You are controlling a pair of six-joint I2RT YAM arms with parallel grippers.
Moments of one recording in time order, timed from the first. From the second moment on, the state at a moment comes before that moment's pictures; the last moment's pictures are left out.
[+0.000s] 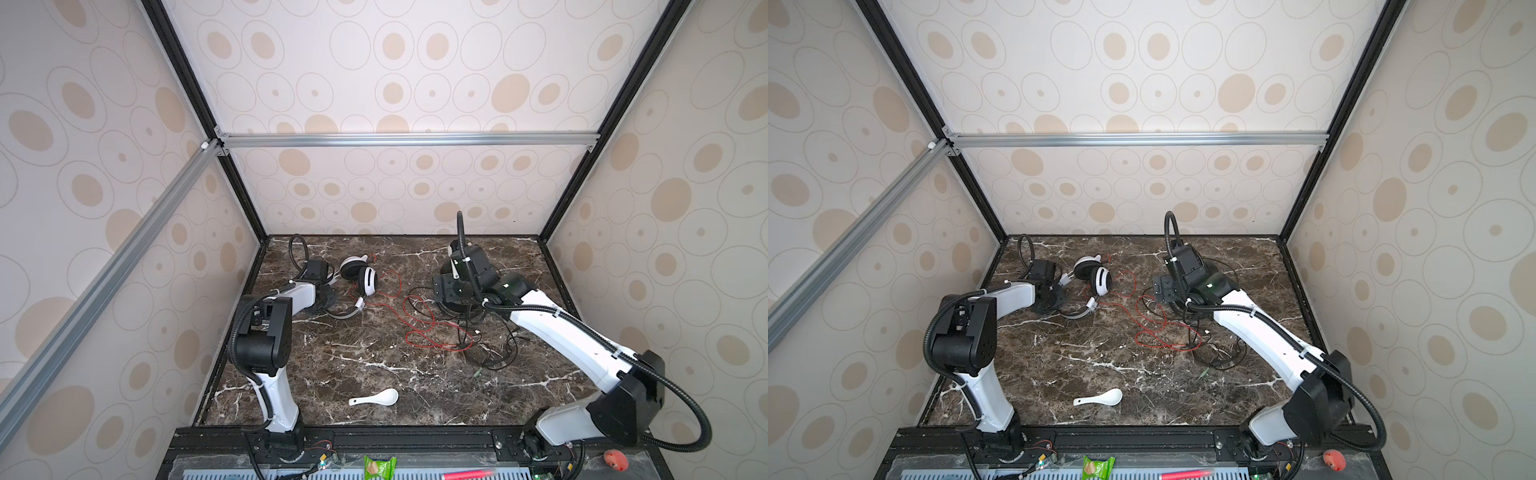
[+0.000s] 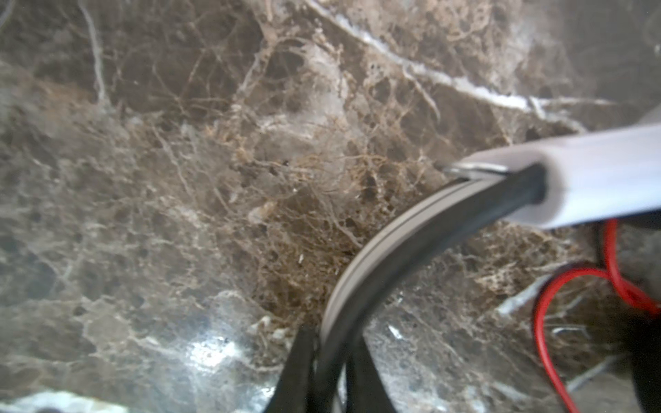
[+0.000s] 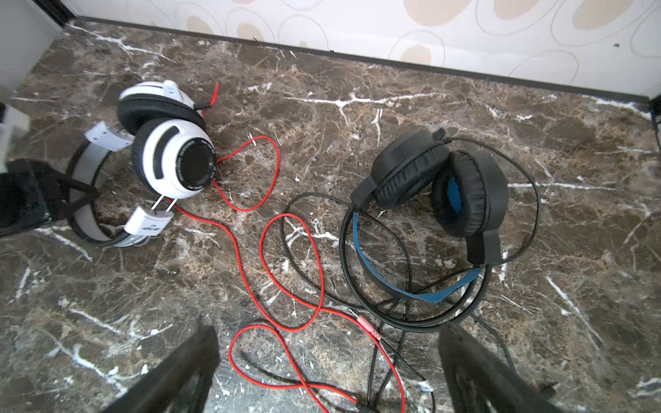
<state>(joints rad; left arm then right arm) -0.09 1.87 1.12 -0.36 -0.16 -0.56 0.63 1.41 1.33 -0.69 0.26 0.31</state>
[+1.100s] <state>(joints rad) -0.39 1.56 1.77 -0.89 -0.22 -0.20 0.31 1.18 1.14 -0.32 -0.50 -0.08</state>
